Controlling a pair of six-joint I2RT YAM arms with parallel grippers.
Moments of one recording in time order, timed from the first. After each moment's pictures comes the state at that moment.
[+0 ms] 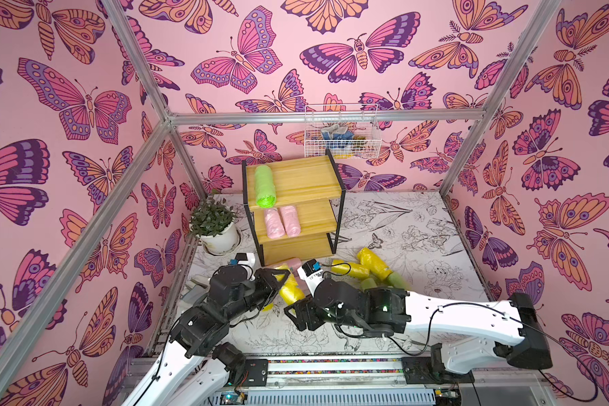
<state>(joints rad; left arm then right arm) -0.58 0.57 0.75 -0.61 0.20 -1.32 1.38 1.42 1.25 -0.47 0.18 0.81</state>
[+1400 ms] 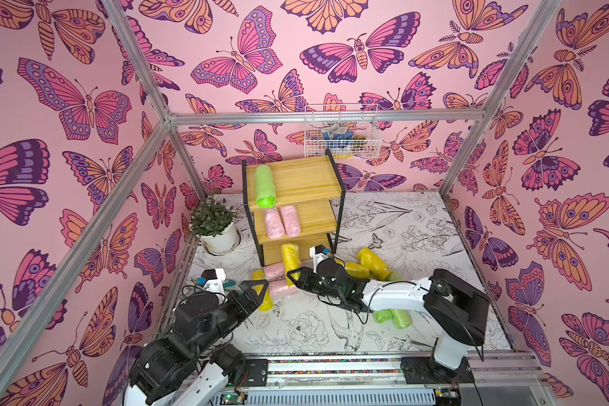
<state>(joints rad) -0.58 0.34 0.87 -0.99 0.00 -1.14 1.04 1.80 0.94 0.51 -0.02 1.18</state>
